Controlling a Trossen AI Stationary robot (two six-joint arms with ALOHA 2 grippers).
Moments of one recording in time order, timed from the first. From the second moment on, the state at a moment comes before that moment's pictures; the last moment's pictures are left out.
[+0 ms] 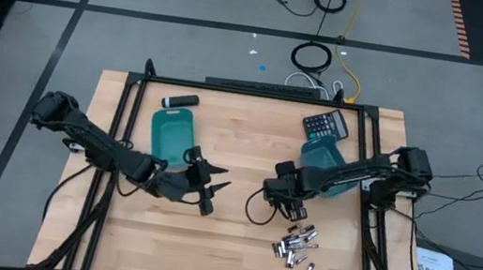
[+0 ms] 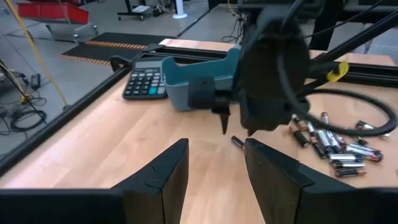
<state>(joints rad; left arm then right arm) -0.40 1.43 0.89 0.11 -0.70 -0.24 0.16 1.73 1.04 -0.78 0.16 -0.22</state>
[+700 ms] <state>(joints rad) -0.43 1.43 0.89 0.10 -0.70 -0.28 0.16 1.80 1.04 -0.75 0.11 -0.35</state>
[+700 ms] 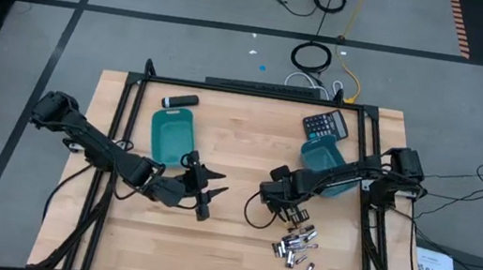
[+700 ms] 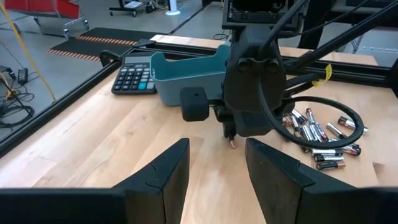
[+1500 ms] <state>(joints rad) -0.43 1.43 0.89 0.10 -0.71 -0.28 0.03 1.20 1.04 -1.24 0.26 0.35</state>
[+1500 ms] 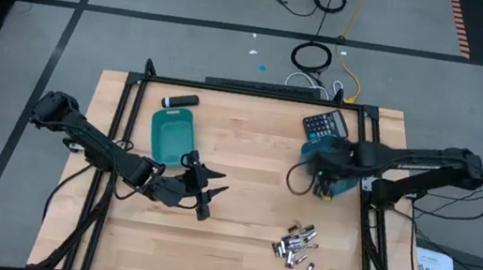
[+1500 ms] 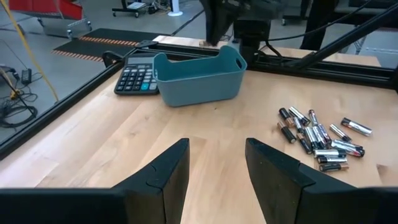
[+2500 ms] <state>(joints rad) -0.43 1.43 0.89 0.10 -0.71 -0.27 0.05 1.18 0.89 -0.92 -0.08 0.30</state>
